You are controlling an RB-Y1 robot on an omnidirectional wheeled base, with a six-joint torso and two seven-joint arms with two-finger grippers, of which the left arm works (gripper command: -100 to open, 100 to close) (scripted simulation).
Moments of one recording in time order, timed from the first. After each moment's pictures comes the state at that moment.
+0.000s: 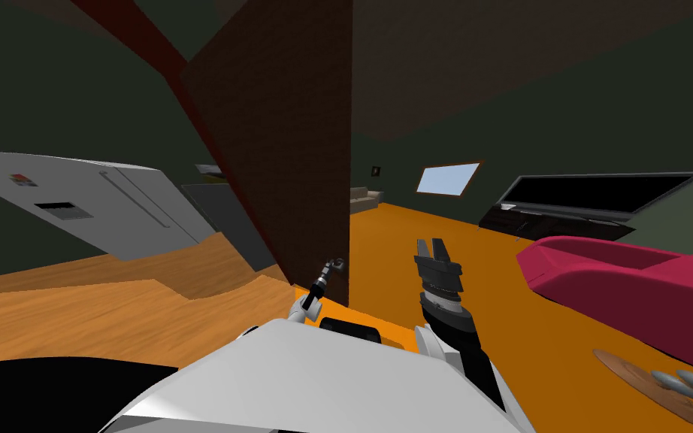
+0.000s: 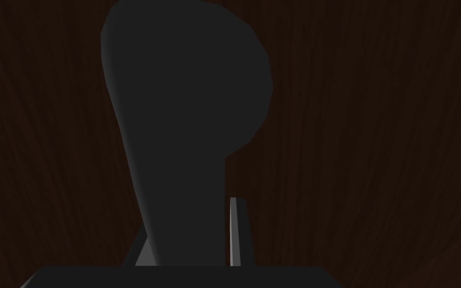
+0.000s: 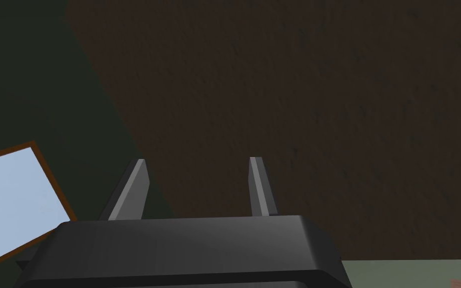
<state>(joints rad) -0.17 0.06 -0.11 -0.60 -0.04 -0.81 0.07</state>
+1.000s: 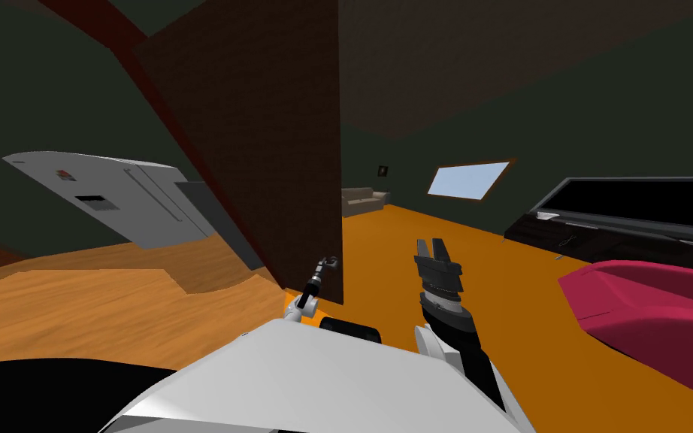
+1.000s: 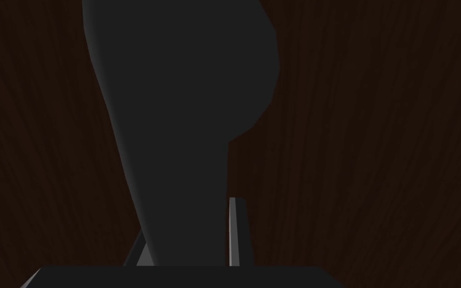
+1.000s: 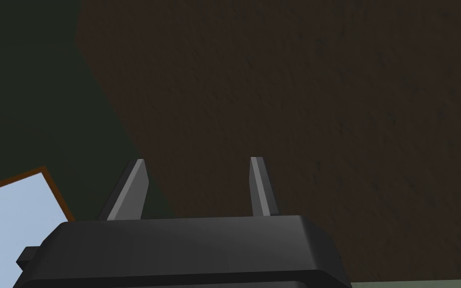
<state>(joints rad) -0.14 0.07 0.00 -0.66 0.02 -0.77 0.03</state>
